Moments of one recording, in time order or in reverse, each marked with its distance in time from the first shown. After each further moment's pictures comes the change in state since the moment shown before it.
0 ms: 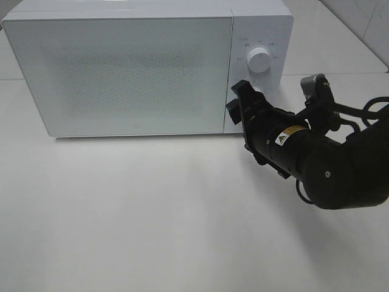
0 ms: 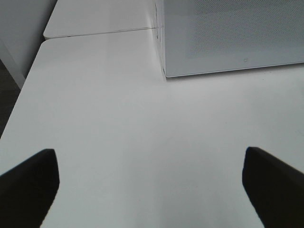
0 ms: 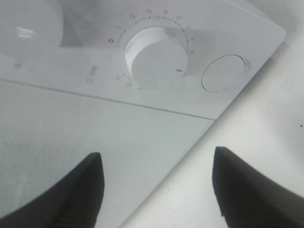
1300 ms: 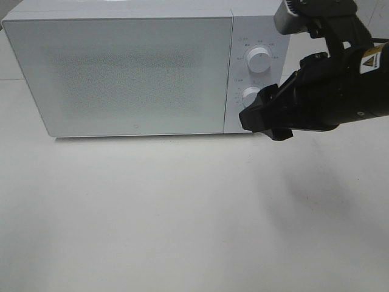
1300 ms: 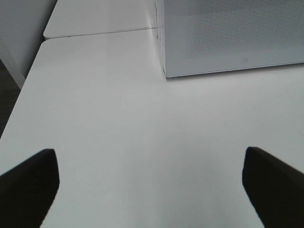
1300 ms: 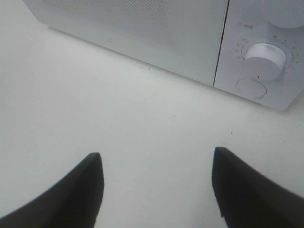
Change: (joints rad) left arm 0.000 0.000 0.000 0.000 0.000 0.000; right arm -0.106 -0.584 -0.136 -0.280 1.121 -1.046
